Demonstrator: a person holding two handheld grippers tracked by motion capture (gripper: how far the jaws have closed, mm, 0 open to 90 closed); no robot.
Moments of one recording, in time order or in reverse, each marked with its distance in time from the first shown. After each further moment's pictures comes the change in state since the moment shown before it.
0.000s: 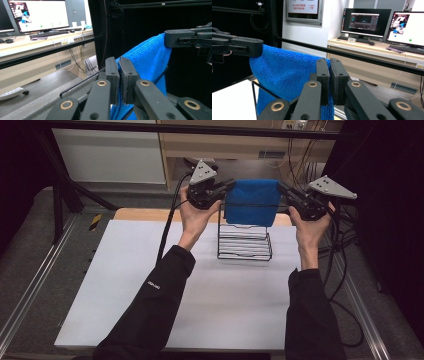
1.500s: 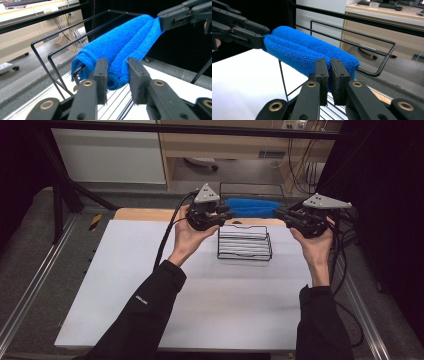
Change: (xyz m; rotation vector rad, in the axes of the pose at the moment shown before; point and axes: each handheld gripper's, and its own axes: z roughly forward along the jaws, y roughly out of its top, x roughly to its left) left arm -0.019 -0.030 -0.018 0.216 -0.078 0.002; right arm 0.005 -0.029 -0.019 0.253 0.127 0.008
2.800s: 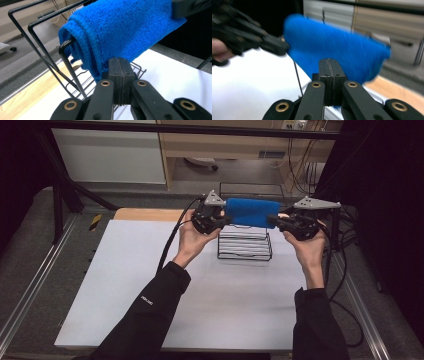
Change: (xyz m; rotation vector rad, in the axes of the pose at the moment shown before) left arm -0.003 -0.015 0.025 0.169 0.006 -0.010; right arm 0.011 -0.008 0.013 0.098 0.051 0.075
